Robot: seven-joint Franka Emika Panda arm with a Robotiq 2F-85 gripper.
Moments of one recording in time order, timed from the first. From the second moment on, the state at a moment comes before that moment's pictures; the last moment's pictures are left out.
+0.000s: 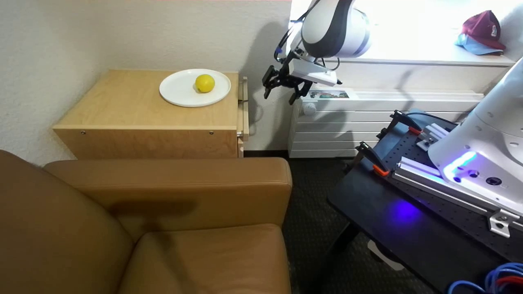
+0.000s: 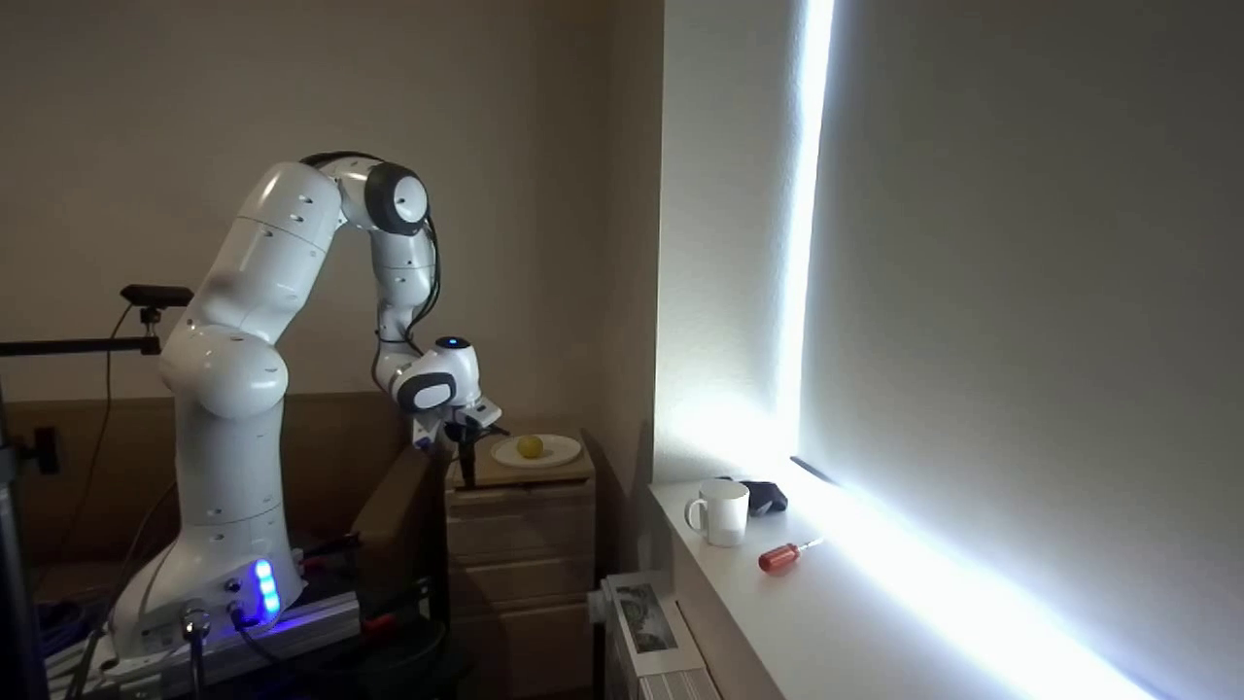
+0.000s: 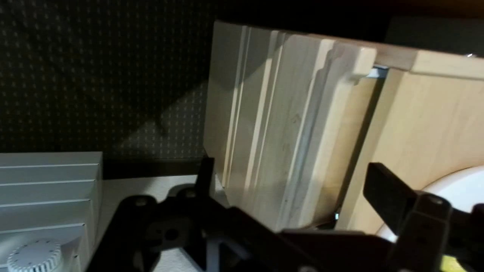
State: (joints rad) arm -0.07 0.43 0.42 -2.52 0.44 3.24 0.40
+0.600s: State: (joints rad) arm 0.10 0.66 0.31 -2.36 0.44 3.38 0.49
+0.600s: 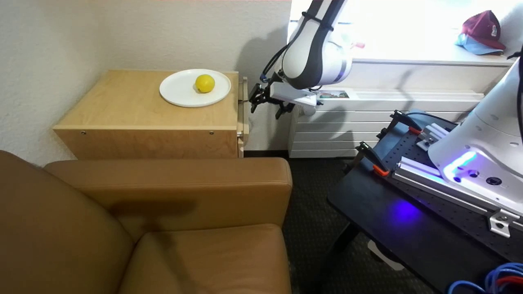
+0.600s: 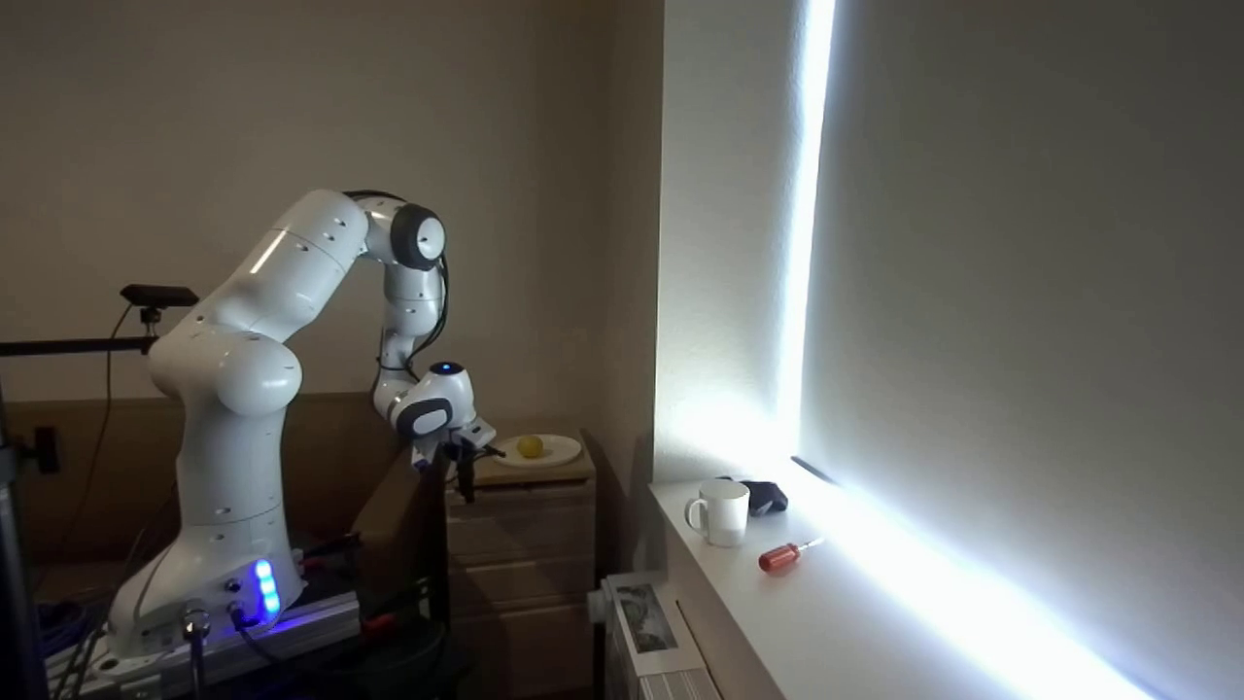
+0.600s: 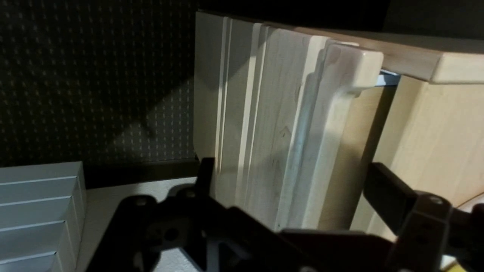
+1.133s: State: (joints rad) arm 0.16 0.74 0.25 -2.28 0.45 3.38 0.52
